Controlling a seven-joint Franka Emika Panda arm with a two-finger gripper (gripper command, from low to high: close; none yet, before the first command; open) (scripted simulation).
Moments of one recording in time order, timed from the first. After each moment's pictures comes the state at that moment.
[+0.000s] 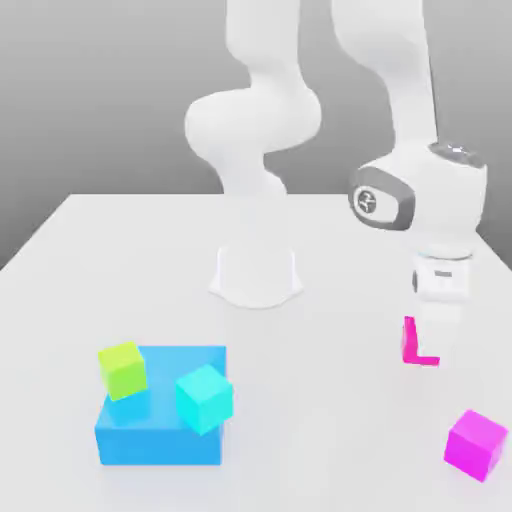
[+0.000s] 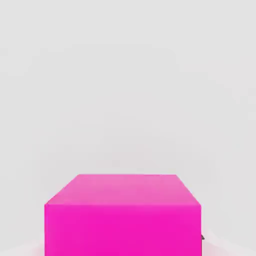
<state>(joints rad) 0.63 0.00 0.13 -2.86 -0.02 2.86 0.18</state>
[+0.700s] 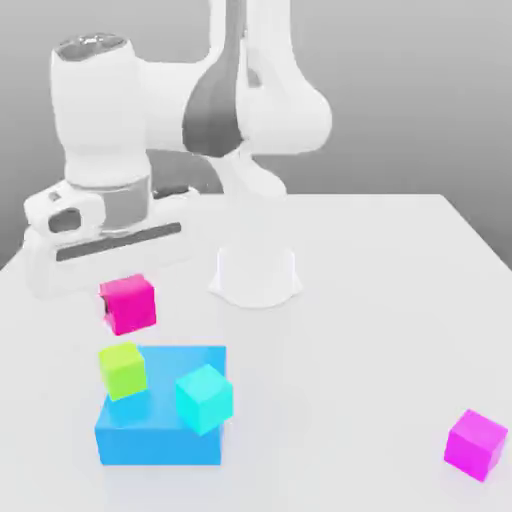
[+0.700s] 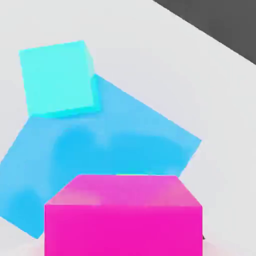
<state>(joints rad) -0.02 -0.21 -0.46 -2.73 -0.15 2.53 -0.09</state>
